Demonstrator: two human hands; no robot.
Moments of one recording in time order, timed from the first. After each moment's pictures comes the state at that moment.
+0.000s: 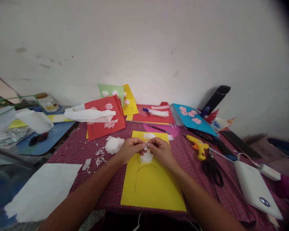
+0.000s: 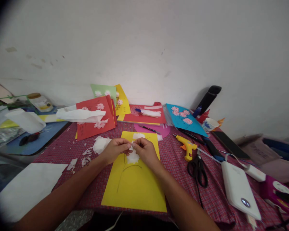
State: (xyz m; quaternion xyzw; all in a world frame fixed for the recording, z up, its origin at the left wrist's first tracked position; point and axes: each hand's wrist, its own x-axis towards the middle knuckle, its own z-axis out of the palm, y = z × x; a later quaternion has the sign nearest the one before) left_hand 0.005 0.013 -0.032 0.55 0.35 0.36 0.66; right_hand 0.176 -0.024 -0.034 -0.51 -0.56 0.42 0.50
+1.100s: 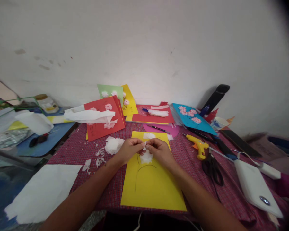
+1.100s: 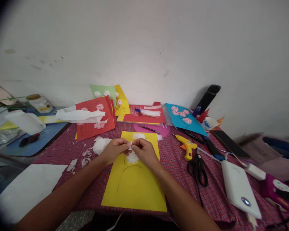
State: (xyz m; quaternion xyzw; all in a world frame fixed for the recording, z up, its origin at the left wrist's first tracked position) left_hand 0.008 0.012 -0.030 0.56 0.38 0.35 0.64; right_hand 0.176 -0.026 -0.031 -0.51 -0.59 0.40 0.49
